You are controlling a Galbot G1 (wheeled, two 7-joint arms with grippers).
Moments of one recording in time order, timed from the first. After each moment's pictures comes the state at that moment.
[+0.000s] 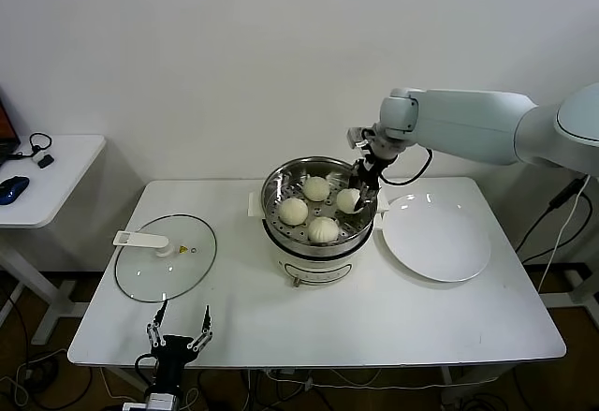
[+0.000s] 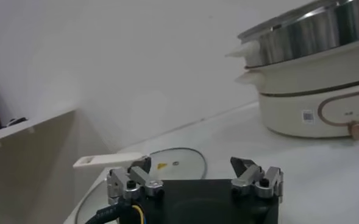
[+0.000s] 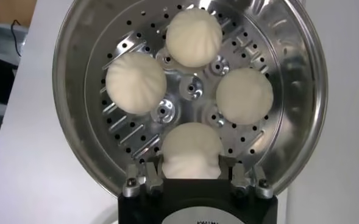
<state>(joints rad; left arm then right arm) 1.68 -1.61 -0.66 -1.82 0.31 -0.25 0.03 0.75 1.21 -1.87 0.98 0.92 -0.12 -0.95</state>
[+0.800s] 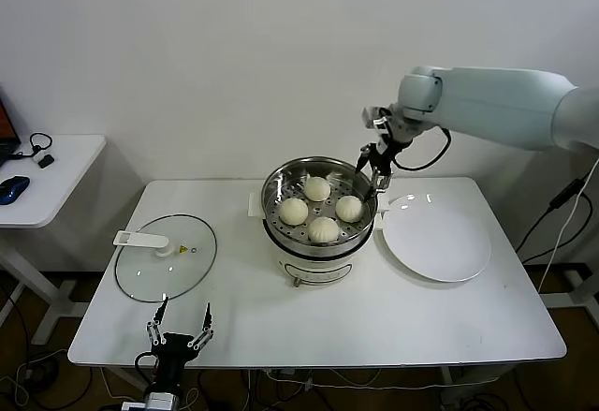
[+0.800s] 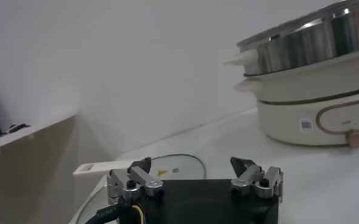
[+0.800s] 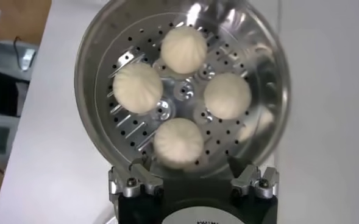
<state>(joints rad) 1.69 -1.61 -0.65 -1.86 0.31 -0.23 0.04 0.86 1.13 -1.87 1.04 0.96 -0.12 -0.98</state>
